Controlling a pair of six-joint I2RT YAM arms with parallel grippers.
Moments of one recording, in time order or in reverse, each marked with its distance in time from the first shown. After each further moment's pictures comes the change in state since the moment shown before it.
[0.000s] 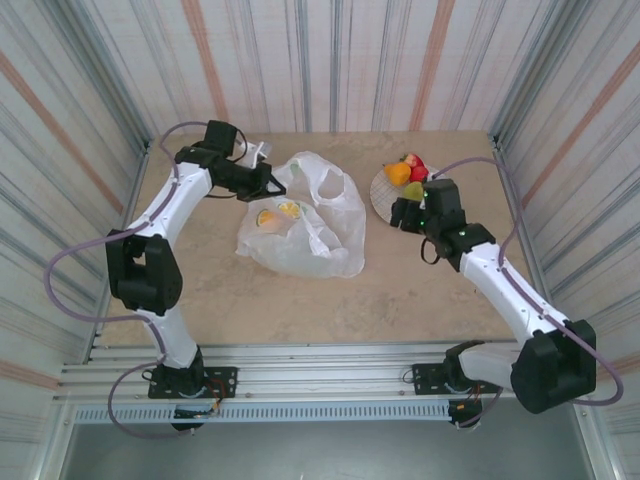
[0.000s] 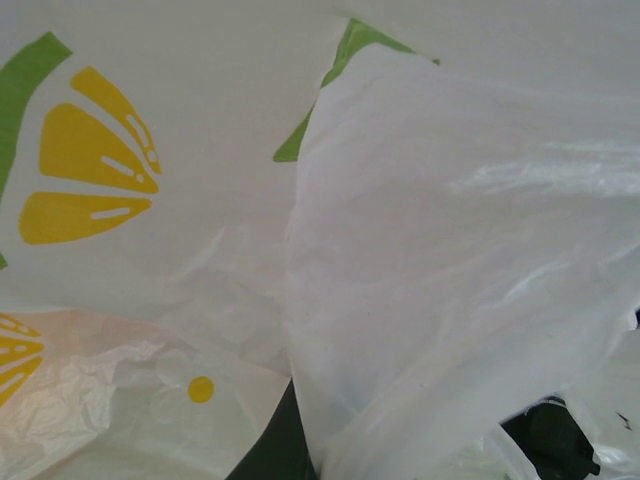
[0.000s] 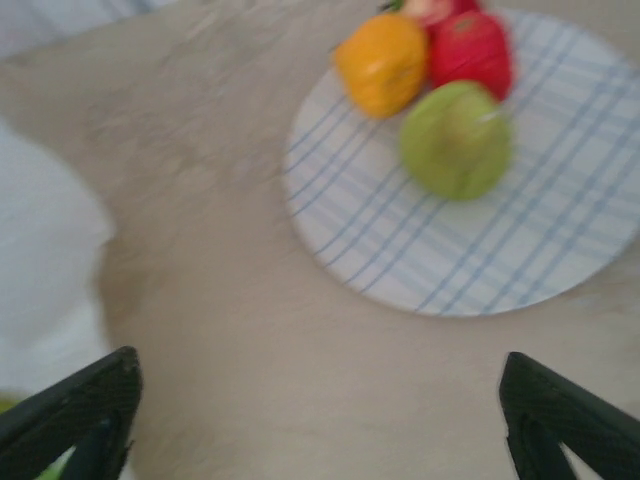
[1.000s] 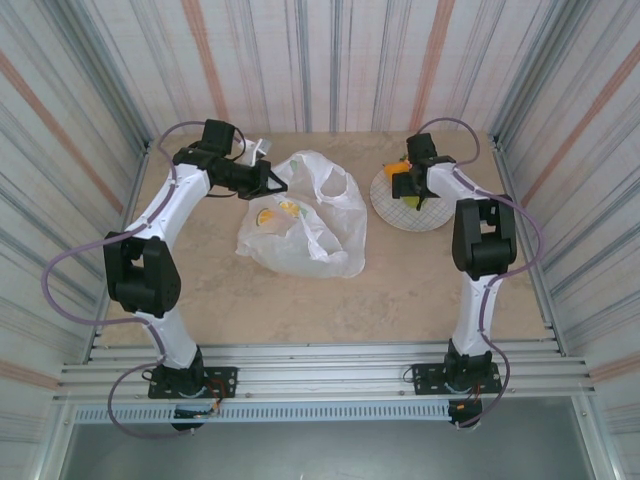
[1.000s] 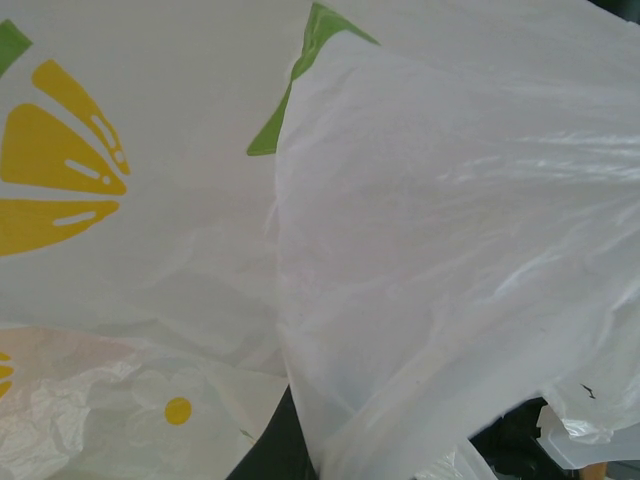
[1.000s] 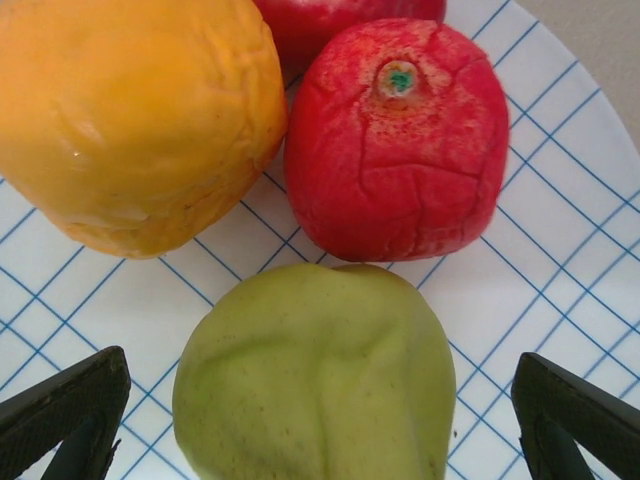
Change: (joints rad) left arm 0.003 -0.016 -0.018 0.047 0.045 -0.027; right arm -0.140 0.895 0.703 -0.198 0.090 -0.311
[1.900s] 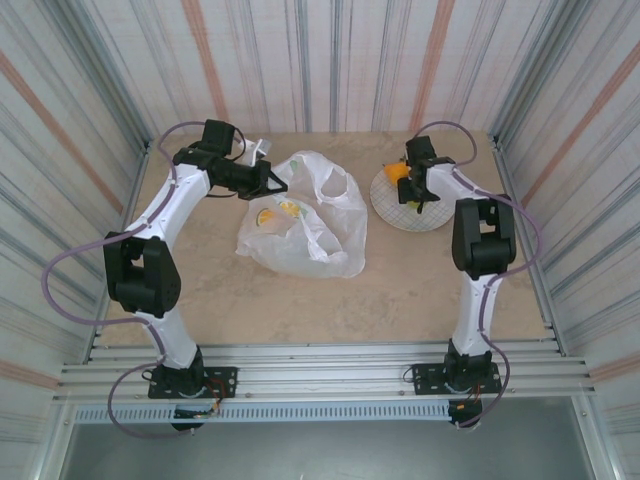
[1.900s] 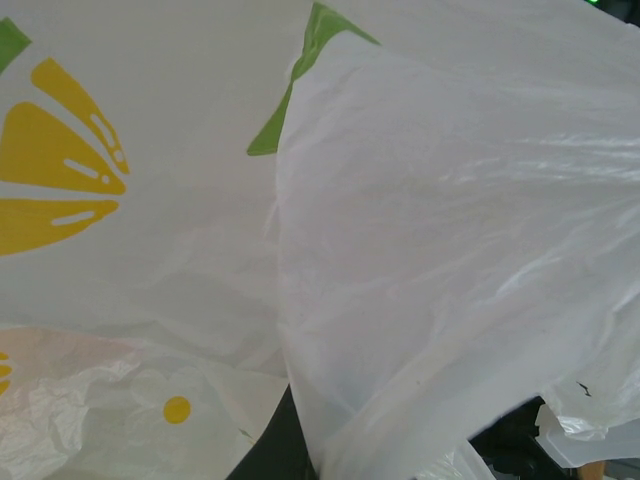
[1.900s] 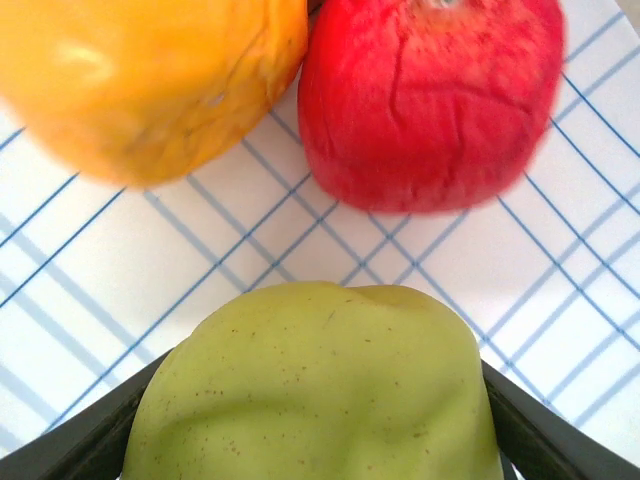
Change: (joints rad) left arm 0.000 0.000 -0.002 0.000 0.003 0.000; right arm 0.000 -0.045 -0.053 -0.031 -0.021 -0.047
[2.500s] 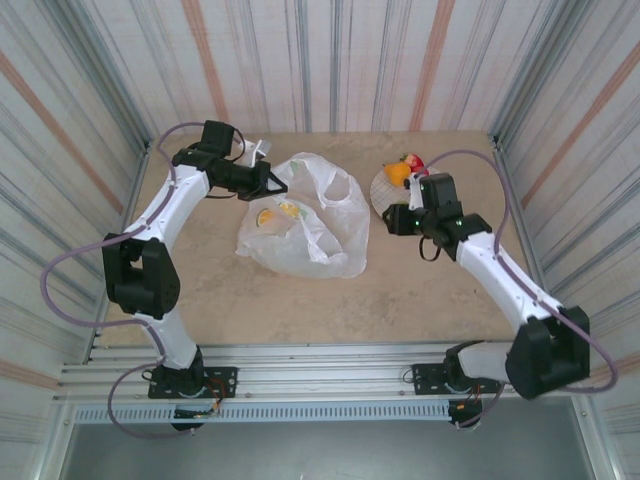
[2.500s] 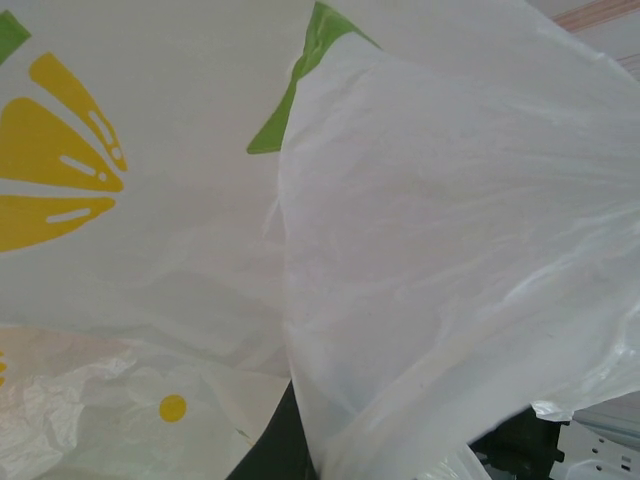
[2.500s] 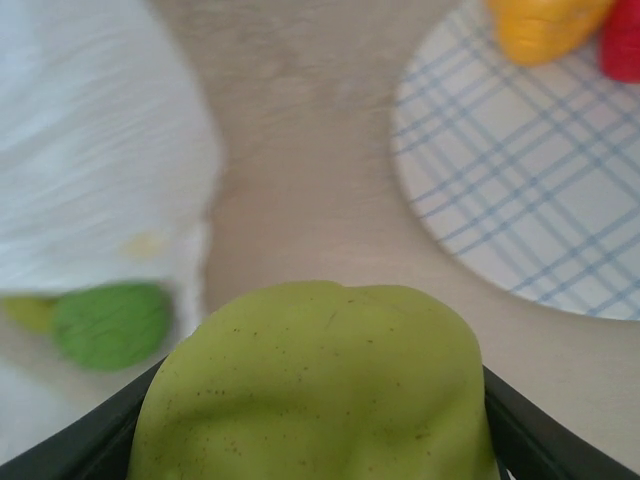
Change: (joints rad) left arm 0.000 -0.012 -0.013 0.001 0.007 -0.001; right arm 0.183 -0.836 -0.621 0.158 -0.319 0.183
